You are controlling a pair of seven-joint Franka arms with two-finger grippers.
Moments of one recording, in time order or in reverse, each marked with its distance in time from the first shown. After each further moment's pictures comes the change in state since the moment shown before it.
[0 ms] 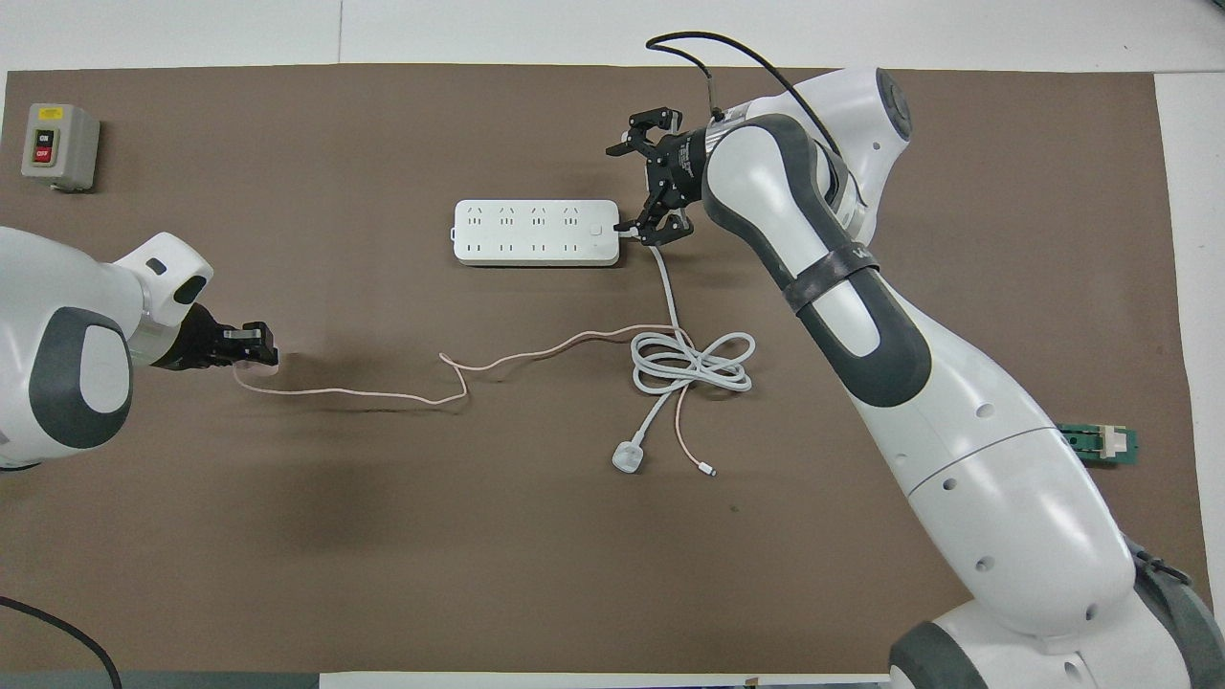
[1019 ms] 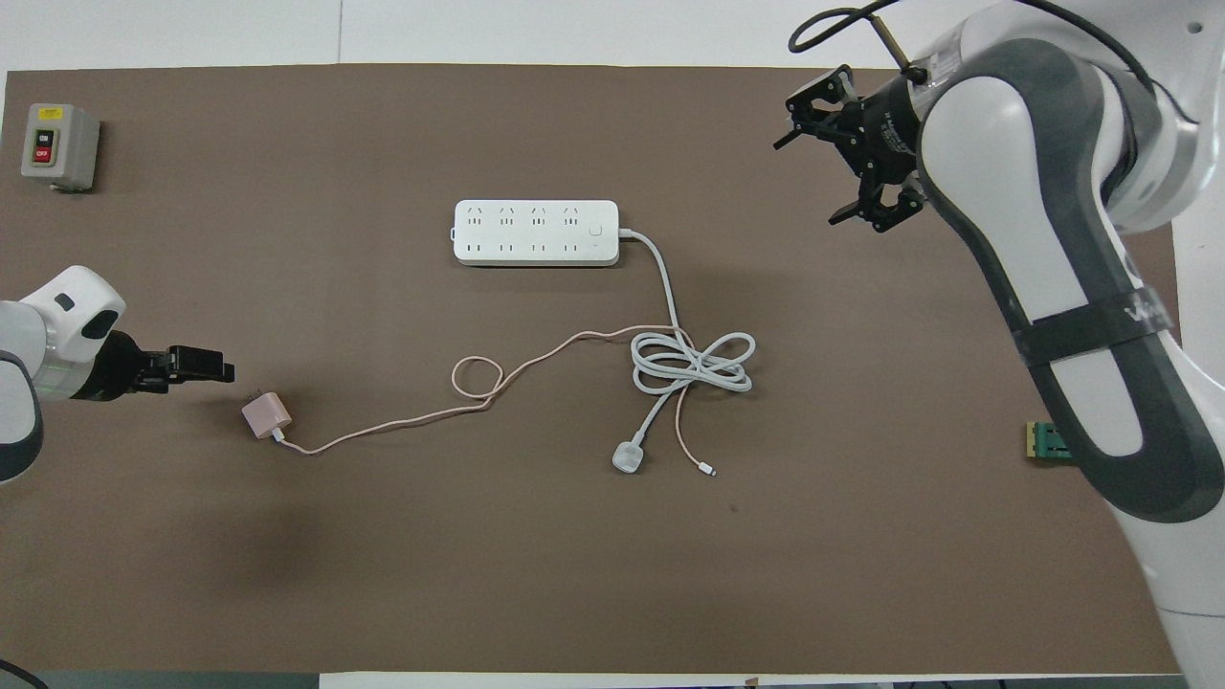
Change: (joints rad) left arm 0.125 -0.065 0.005 0.009 0.038 -0.097 0.086; right arm -0.132 -0.316 -0.063 -0.051 -0.474 -0.396 -0.458
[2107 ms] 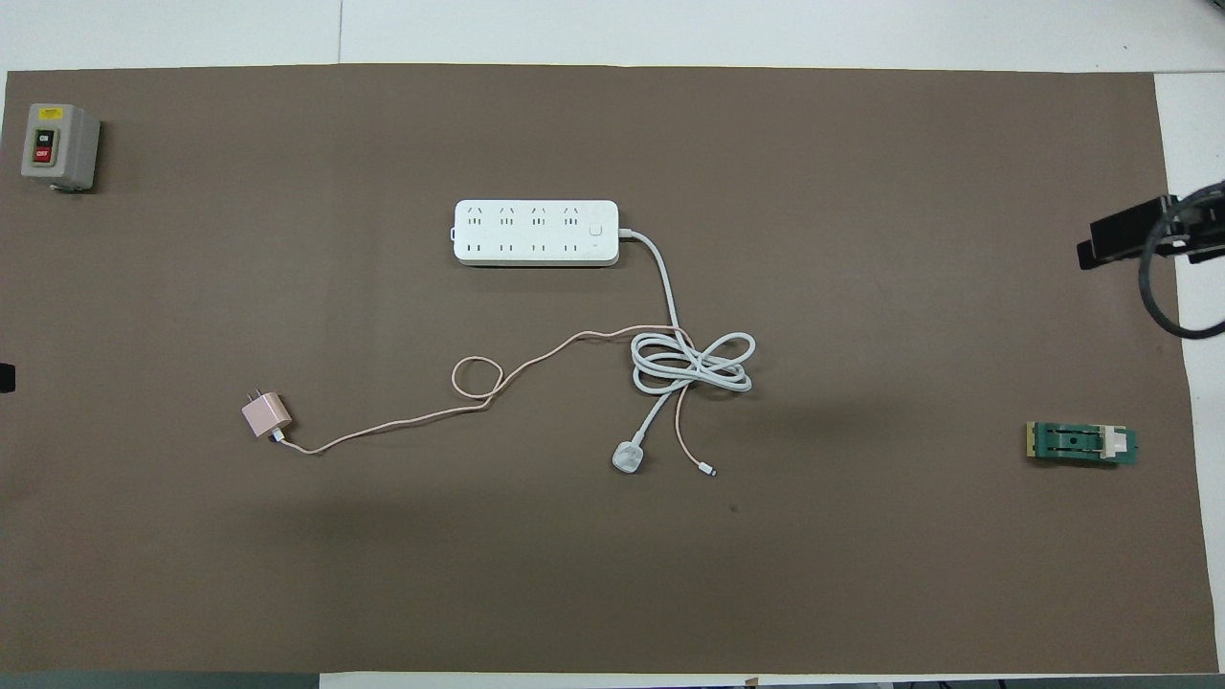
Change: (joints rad) left arm -0.006 -0.232 -0.037 0.445 0.202 -0.628 -0.174; right arm -0.169 -0.448 0.000 -0.241 -0.391 -0.226 -0.958
